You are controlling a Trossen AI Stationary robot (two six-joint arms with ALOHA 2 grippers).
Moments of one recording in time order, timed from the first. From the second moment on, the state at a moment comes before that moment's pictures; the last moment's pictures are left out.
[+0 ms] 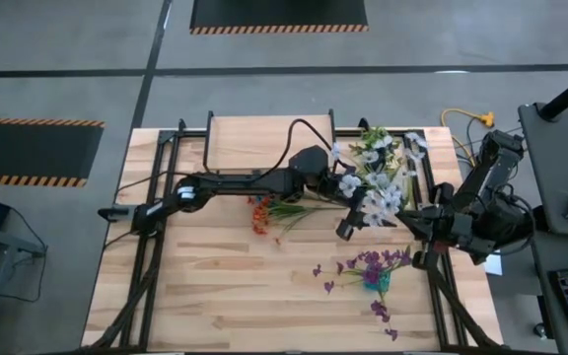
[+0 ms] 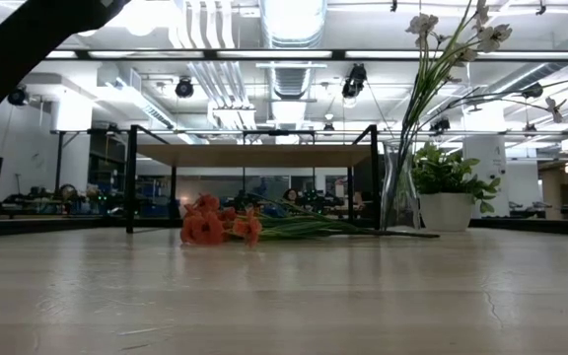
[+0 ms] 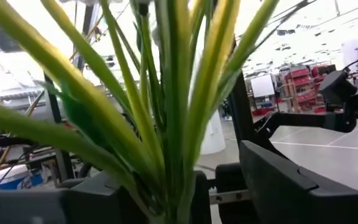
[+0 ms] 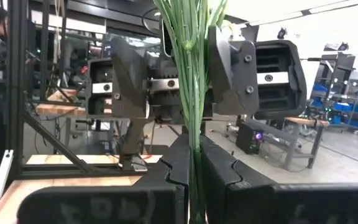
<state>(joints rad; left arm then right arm) 0.00 2.28 2.36 0.37 0.54 0.04 1.06 0.85 0.61 0.92 1.31 -0.78</state>
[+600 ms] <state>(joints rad) 0.01 2.28 2.36 0.38 0.49 0.02 1.06 0.85 0.61 0.92 1.31 -0.73</state>
